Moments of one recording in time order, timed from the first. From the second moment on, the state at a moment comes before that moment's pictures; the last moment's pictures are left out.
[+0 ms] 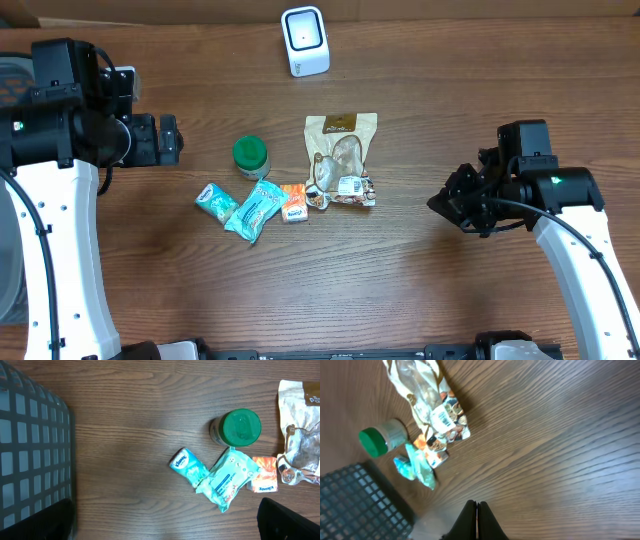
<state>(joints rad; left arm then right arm) 0.15 1.50 1.74 -1.39 0.02 0.06 0.05 1.28 1.07 -1.08 -0.48 0.74</state>
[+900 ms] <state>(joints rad) 0.15 1.50 1.74 -1.39 0.02 0.06 0.31 1.53 1.07 -0.69 -0.37 0.35</state>
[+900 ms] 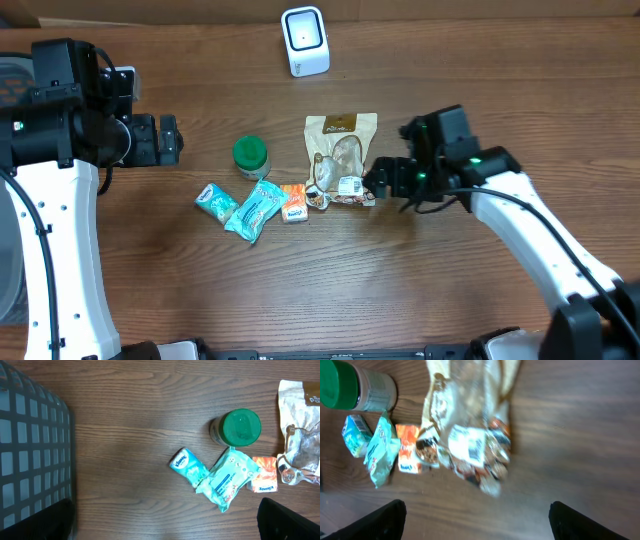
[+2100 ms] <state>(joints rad) 0.16 1.50 1.74 -1.39 0.02 0.06 0.55 1.82 1.07 -0.24 -0.41 0.64</state>
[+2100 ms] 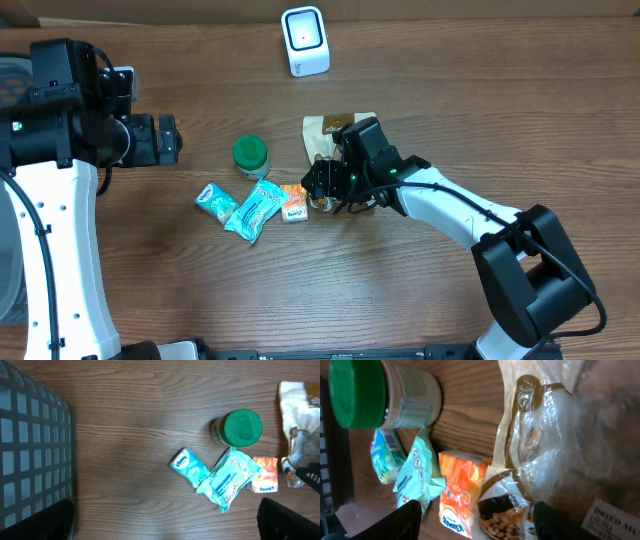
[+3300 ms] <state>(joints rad) 0.16 1.50 1.74 -1.39 0.02 0.06 0.09 1.82 1.26 -0.66 -0.46 0.61</state>
